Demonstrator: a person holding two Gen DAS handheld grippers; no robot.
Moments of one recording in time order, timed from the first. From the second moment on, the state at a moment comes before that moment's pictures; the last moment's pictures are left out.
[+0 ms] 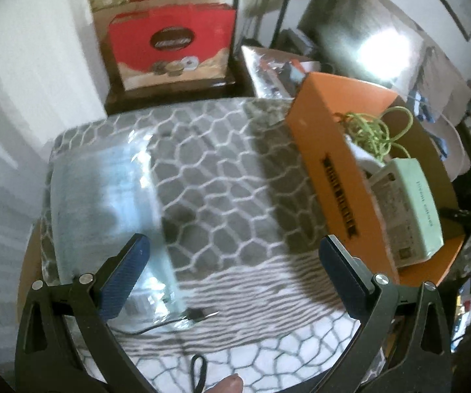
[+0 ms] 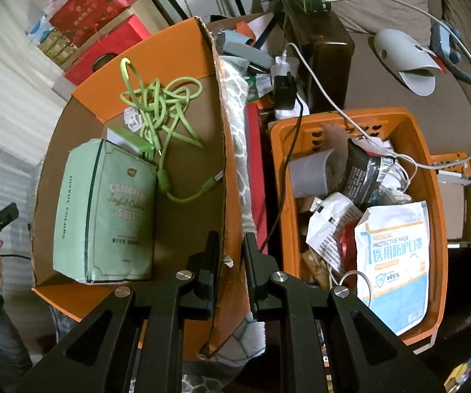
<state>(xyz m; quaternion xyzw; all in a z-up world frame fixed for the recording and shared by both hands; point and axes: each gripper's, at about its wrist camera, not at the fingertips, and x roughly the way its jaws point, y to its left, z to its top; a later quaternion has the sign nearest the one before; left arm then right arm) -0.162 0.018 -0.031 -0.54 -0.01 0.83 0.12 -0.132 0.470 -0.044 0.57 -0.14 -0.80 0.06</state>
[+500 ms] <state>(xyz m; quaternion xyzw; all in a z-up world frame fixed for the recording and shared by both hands) -0.141 -0.050 -0.045 -0.58 0.02 0.81 0.11 -0.131 0.470 -0.046 0.57 -0.14 -0.81 0.07</state>
